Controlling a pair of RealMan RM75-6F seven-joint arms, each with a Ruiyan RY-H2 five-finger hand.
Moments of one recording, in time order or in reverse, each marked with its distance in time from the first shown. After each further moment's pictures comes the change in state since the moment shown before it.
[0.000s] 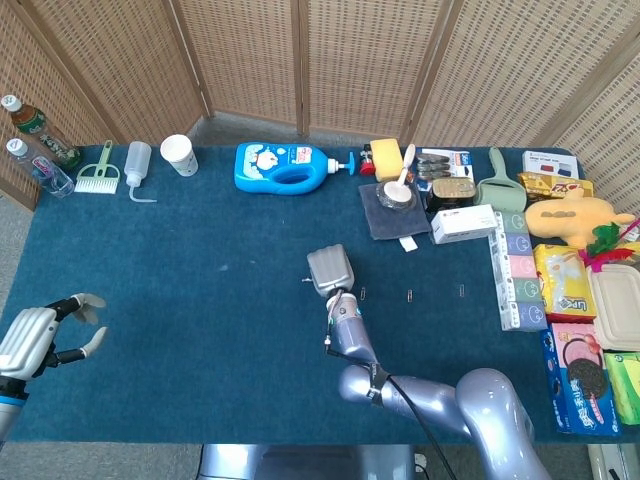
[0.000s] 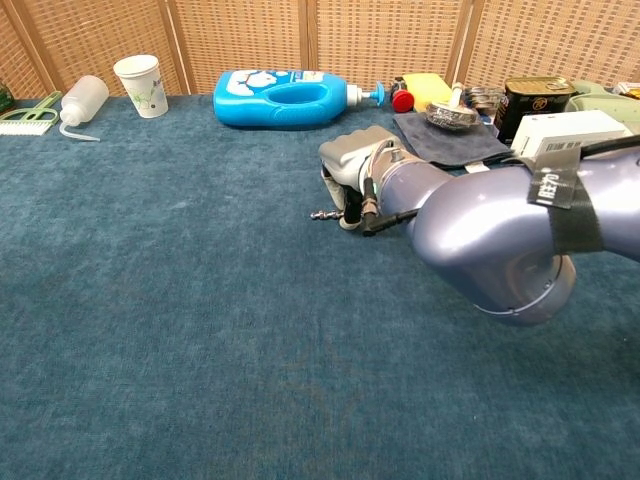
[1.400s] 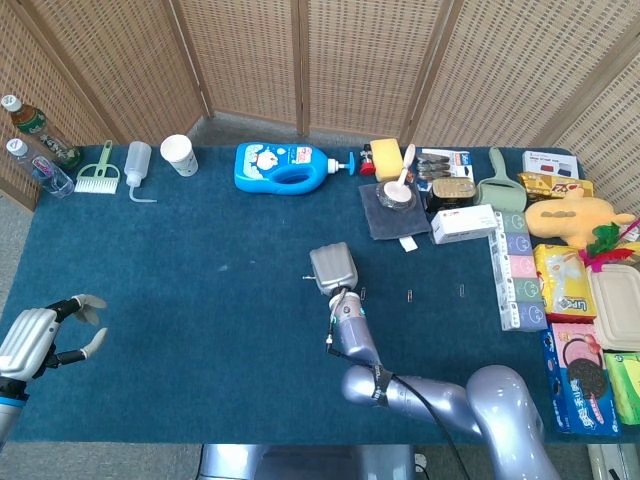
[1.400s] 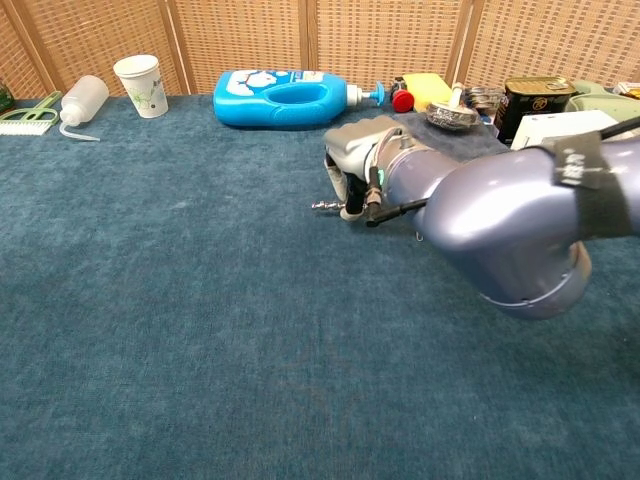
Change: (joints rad) left arm 0.003 -0.004 0.002 0.005 0.006 0.009 -0.007; right arm -0.025 0.054 0.015 -0.110 0.005 0.050 0.021
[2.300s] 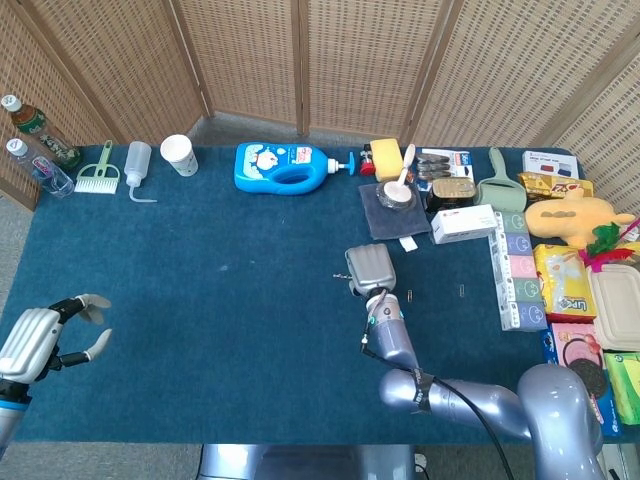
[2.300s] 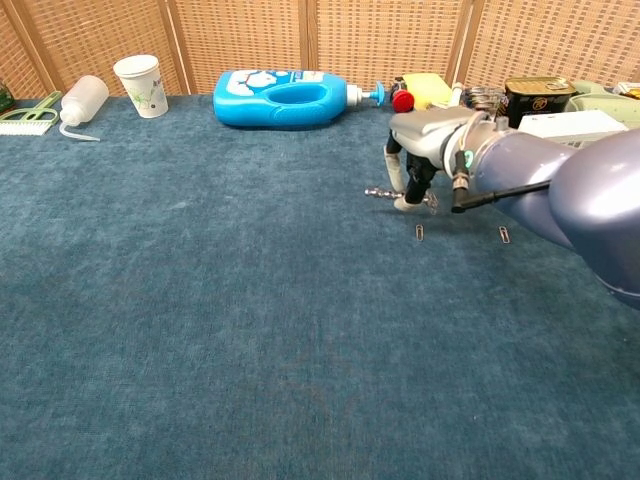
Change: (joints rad) left arm 0.006 0.024 0.001 -0.067 0.029 0.034 0.047; right arm -0.128 0.174 -0.067 -0.204 0.007 0.059 0.104
